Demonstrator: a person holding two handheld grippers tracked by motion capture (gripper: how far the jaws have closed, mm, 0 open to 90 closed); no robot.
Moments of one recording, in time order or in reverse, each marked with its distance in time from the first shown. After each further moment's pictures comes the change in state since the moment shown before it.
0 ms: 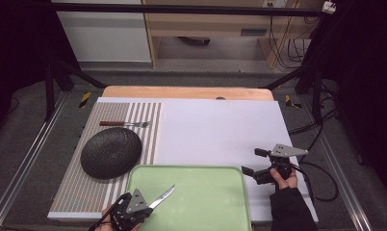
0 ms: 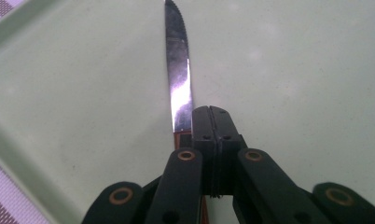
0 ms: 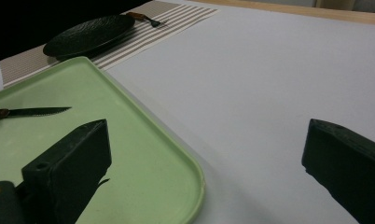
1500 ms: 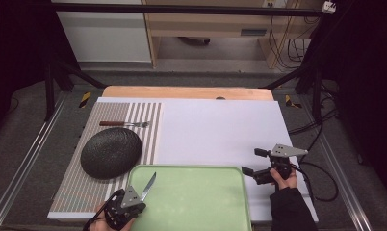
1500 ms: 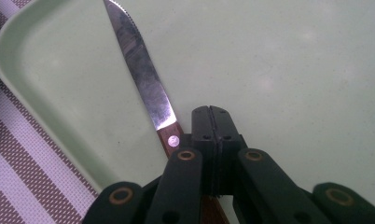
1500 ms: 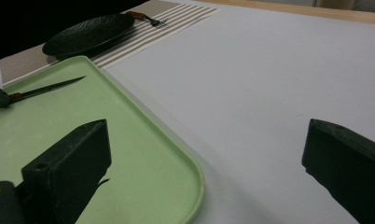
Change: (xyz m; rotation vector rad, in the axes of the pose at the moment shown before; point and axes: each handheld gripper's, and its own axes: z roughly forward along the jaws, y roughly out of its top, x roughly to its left) left arm 0.021 -0.011 0.000 0.021 0.058 -0.040; right arm 0.000 0.000 0.000 0.003 0.000 0.000
